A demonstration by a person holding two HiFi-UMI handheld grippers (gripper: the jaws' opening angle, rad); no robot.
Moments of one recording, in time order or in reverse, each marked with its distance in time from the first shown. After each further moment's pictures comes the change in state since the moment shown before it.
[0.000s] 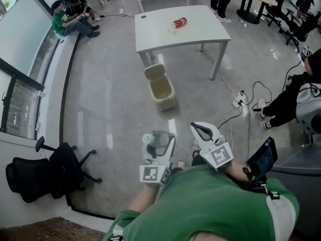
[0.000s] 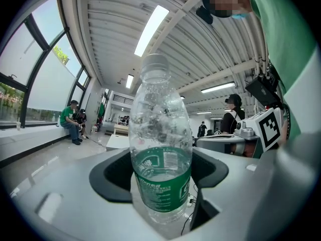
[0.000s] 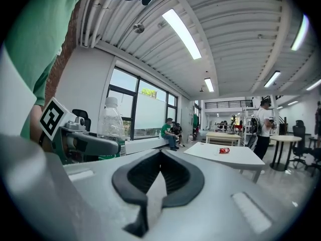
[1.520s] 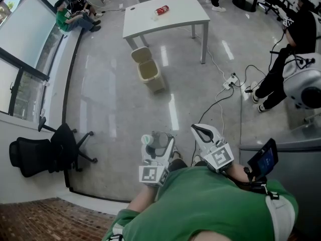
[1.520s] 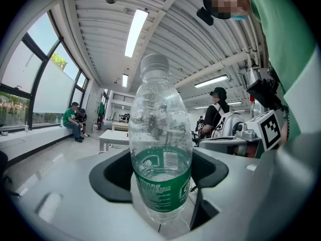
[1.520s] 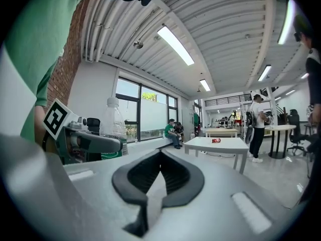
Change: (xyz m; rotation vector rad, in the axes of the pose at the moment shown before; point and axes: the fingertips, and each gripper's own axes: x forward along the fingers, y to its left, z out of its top) left arm -0.128 -0.235 -0.043 0.037 0.088 0.054; right arm -0.272 0.027 -0.048 0.080 -0.033 0.034
